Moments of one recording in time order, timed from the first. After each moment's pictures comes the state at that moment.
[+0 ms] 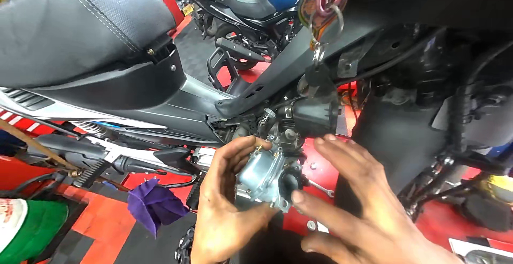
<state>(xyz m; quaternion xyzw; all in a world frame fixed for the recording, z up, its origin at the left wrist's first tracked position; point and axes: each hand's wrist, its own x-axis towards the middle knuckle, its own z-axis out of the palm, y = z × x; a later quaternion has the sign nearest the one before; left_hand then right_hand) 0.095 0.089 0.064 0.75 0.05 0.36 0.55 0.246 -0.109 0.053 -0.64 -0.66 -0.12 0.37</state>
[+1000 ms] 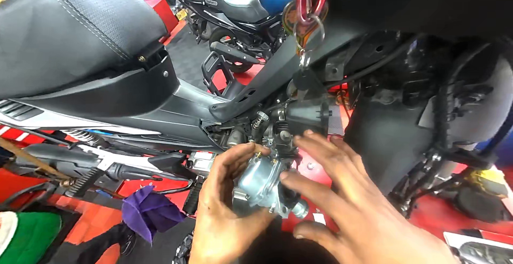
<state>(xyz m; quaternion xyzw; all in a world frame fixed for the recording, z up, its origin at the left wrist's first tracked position) 0.096 0.084 0.061 0.76 0.05 0.35 0.55 0.250 -0.101 0.060 -0.67 -0.65 -0.10 0.35</state>
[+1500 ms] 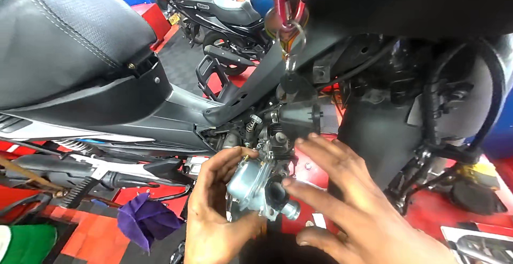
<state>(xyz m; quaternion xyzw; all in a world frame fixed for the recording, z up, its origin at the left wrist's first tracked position) 0.093 0.087 0.061 0.75 0.06 0.35 0.55 0.251 -0.111 0.053 -0.67 -0.64 -0.10 0.37</state>
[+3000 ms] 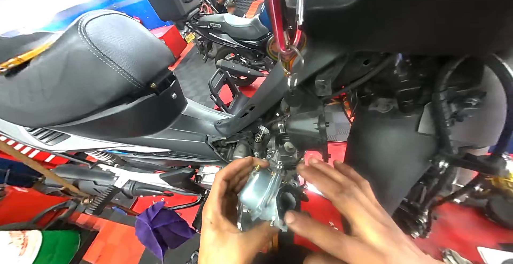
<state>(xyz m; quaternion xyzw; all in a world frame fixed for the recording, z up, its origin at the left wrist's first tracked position) 0.097 0.084 0.062 0.76 0.06 0.36 0.55 0.241 -0.119 0.049 -0.64 -0.65 -0.08 0.40</state>
